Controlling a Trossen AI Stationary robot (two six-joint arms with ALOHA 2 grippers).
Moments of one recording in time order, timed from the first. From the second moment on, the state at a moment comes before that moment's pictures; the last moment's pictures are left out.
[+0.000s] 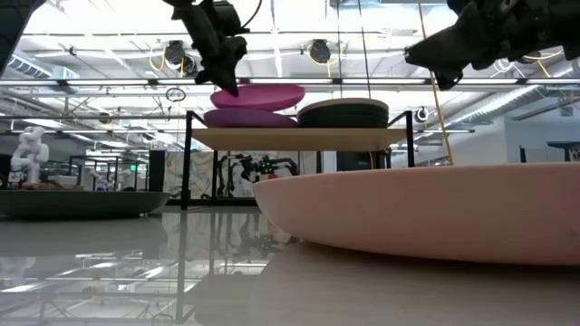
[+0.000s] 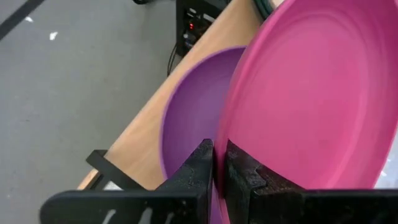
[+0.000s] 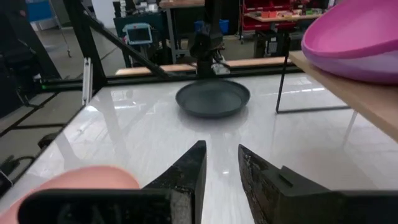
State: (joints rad) left arm 0.80 1.78 1.92 -1.16 0.20 0.10; right arm 0.15 0.75 0.31 0.25 0.16 0.12
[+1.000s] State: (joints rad) left arm 0.67 1.40 1.91 -1.00 0.03 0.10; right arm 0.15 0.75 0.29 0.26 0.16 0.11
